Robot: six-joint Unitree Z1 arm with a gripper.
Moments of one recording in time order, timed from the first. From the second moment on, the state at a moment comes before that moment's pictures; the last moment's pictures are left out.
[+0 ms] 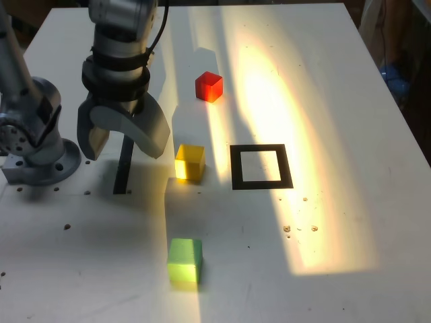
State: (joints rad) arm -0.10 1.57 -0.81 1.08 -0.02 0.04
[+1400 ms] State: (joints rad) arm 0.22 1.64 -0.93 1.08 0.11 0.22
